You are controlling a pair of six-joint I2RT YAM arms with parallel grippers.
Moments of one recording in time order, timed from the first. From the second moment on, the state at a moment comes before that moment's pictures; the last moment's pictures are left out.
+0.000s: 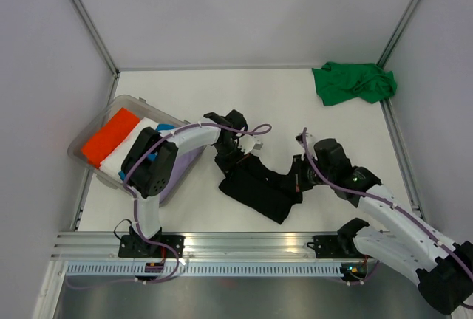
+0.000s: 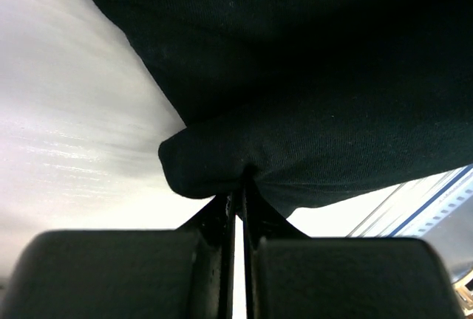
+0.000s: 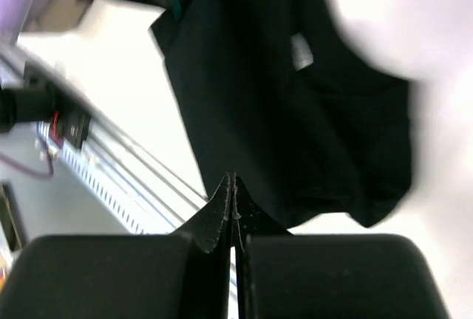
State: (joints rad) left arm -0.67 1.95 1.35 -0.90 0.35 0.31; right arm 0.52 0.87 0.64 -0.51 -0.37 0.48
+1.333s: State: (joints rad) left arm -0.73 1.41 0.98 -0.48 0.16 0.81; right arm 0.55 1.08 0.40 -0.27 -0.29 0.52
